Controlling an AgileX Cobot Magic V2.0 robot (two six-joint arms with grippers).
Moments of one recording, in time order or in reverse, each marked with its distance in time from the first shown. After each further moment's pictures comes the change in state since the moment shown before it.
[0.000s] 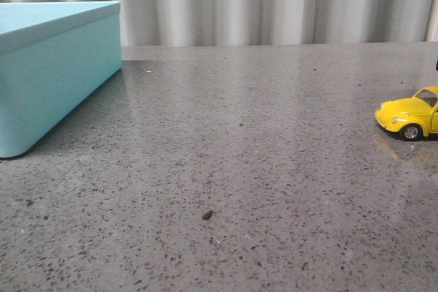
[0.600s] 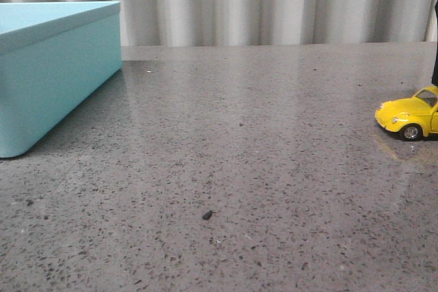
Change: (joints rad) left arm 0.000 0.000 0.000 0.001 0.000 0.000; right arm 0.000 0.043 0.000 0.000 0.000 0.002
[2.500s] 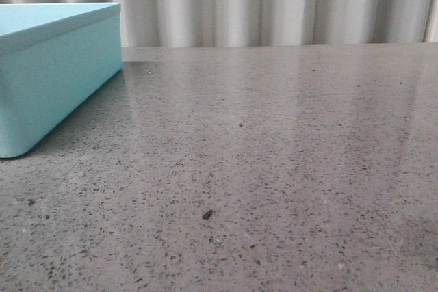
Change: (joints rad) left arm 0.000 0.000 0.000 0.002 0.007 0.000; right arm -0.159 -0.067 0.097 -0.119 -0.141 0.066
